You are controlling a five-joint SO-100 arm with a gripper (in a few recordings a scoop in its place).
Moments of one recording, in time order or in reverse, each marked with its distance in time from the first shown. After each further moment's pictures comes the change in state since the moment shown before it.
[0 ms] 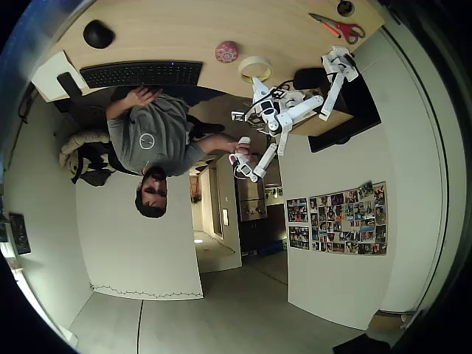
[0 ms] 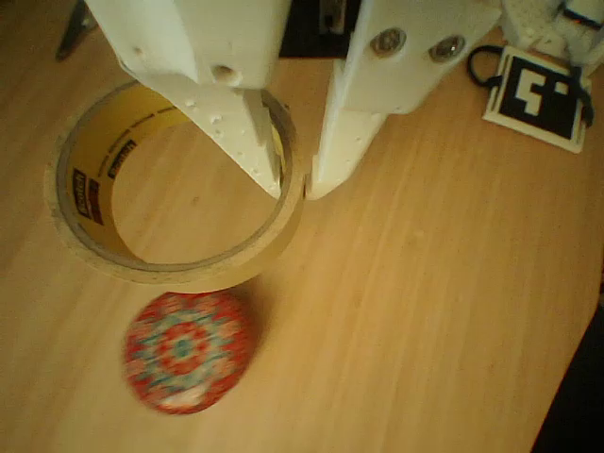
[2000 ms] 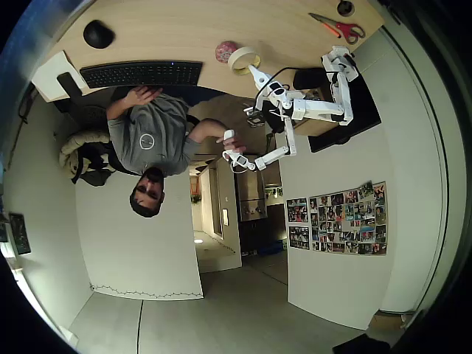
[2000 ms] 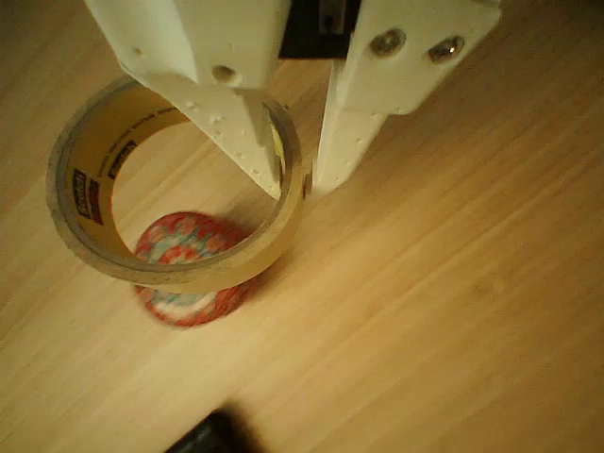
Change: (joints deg) arm 3.1 27.1 60.3 -47.8 -35.0
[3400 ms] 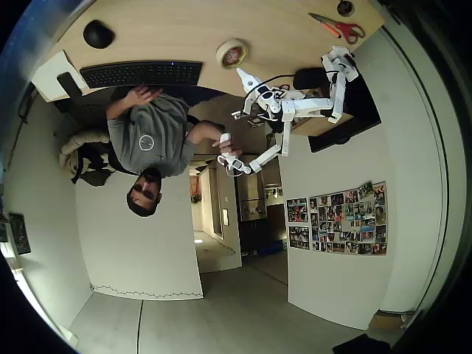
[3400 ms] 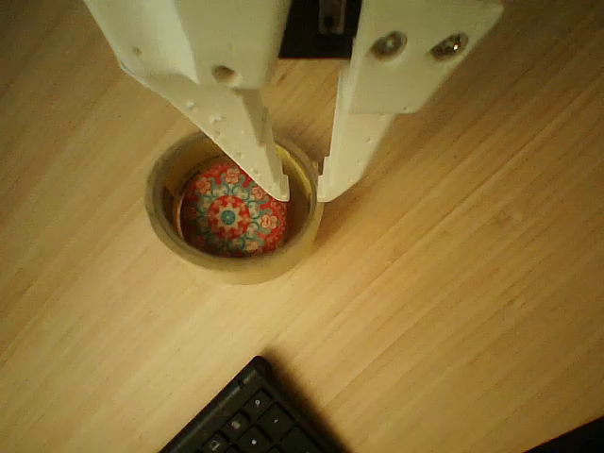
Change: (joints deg) arm 0.8 -15.2 -25.8 9.8 3.3
